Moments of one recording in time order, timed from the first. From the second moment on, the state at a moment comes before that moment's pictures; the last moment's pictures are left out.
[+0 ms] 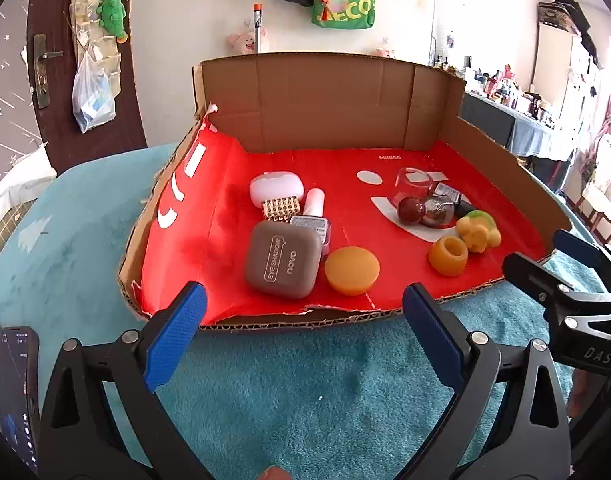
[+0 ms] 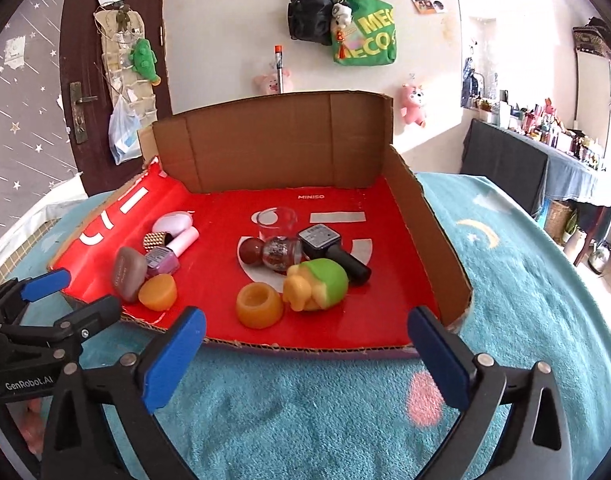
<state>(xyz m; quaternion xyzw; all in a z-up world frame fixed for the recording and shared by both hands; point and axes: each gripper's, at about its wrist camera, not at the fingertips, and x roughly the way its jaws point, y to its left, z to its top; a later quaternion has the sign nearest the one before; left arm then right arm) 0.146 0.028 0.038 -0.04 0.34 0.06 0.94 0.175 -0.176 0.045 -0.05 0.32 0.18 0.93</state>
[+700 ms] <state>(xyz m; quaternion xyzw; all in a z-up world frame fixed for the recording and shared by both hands) 0.151 0.033 0.032 -0.05 0.34 0.07 0.94 0.179 -0.170 0.037 -0.07 0.33 0.15 0.93</state>
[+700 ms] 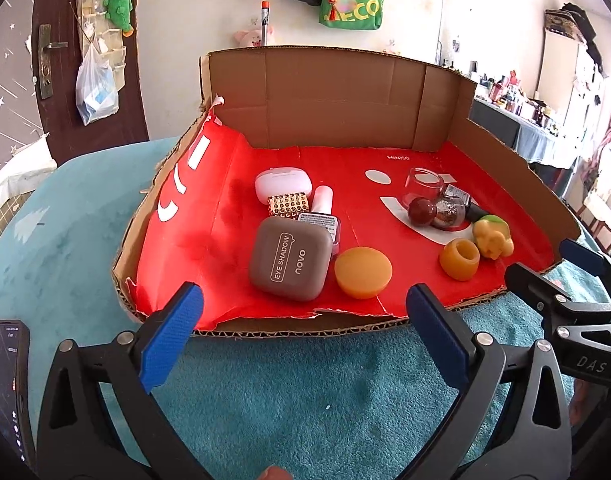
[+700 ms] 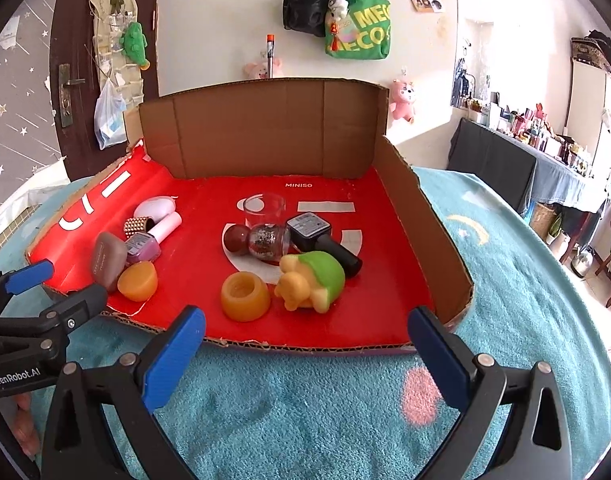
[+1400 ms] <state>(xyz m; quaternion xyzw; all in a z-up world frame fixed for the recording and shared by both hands) 0.152 0.033 0.031 -0.05 0.34 0.07 0.94 0.182 -0.171 0.035 -0.07 0.33 0.15 0.93</state>
